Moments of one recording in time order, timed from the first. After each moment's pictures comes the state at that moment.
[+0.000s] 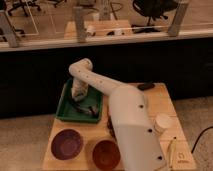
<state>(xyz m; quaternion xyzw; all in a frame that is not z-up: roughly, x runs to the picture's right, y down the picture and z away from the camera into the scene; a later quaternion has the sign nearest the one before) -0.160 0.042 0.953 -0.11 -0.30 -0.74 0.59</state>
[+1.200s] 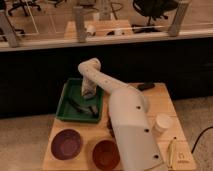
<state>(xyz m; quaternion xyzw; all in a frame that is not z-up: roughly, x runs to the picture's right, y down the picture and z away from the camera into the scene) -0.113 0.028 0.996 -0.16 -0.27 -0.71 0.63</state>
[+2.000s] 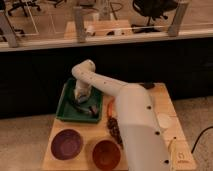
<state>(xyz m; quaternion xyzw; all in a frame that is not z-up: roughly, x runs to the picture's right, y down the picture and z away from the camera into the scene) -0.138 0.052 0.949 -0.12 -0.29 -0.74 0.59</state>
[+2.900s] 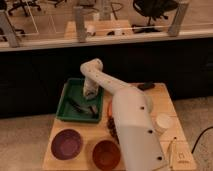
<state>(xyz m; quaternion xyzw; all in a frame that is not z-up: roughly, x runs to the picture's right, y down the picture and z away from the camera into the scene) -0.095 0.033 0.993 -0.16 -0.28 -0.71 0.63</state>
